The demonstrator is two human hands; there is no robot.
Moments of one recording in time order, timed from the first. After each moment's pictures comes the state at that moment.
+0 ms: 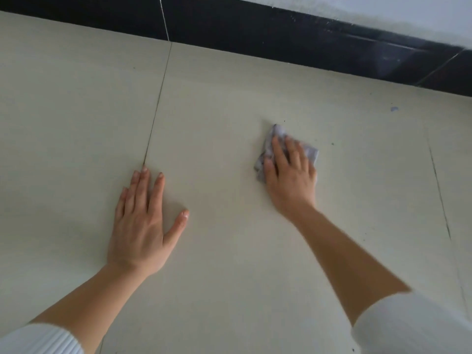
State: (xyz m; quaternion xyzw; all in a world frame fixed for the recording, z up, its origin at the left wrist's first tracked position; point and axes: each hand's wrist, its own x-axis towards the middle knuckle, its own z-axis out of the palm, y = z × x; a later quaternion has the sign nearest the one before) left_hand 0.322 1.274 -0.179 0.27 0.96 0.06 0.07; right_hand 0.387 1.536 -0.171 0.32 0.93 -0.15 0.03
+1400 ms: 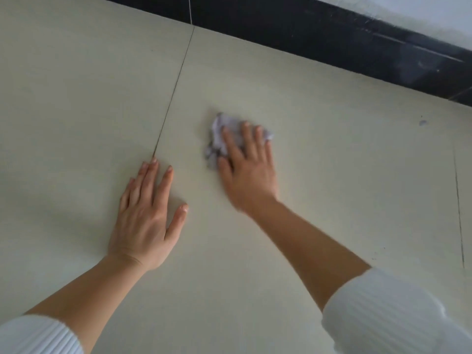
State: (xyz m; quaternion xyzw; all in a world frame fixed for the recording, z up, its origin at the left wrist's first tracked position) left_hand 0.321 1.275 -0.178 0.28 0.96 0.09 0.05; right_hand 0.331 1.478 -0.180 0.17 0.97 -0.16 0.01
